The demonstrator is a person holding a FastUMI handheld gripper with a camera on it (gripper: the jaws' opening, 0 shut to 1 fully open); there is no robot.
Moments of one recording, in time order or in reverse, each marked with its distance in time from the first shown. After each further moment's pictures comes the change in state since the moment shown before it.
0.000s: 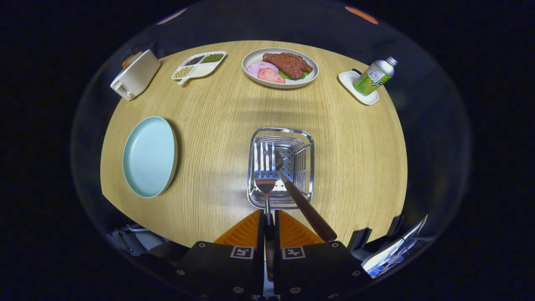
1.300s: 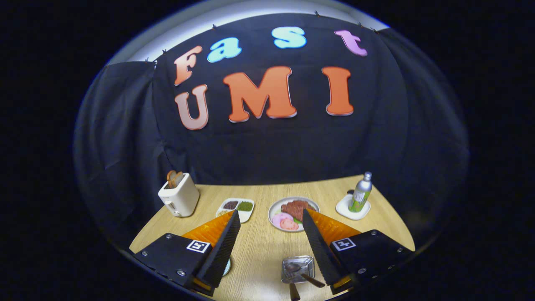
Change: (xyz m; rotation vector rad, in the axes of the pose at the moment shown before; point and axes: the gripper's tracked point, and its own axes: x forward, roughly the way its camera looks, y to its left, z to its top) arm -0.222 0.016 0.167 0.065 -1.126 0.119
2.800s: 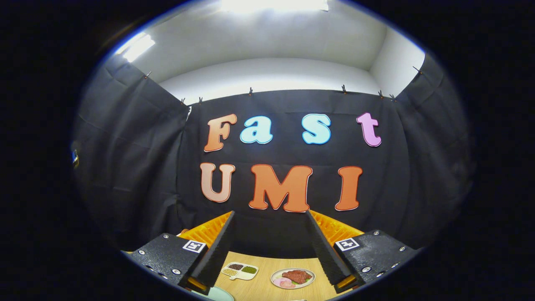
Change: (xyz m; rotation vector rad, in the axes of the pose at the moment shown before) arm -0.077 0.057 0.152 -0.128 -0.485 0.030
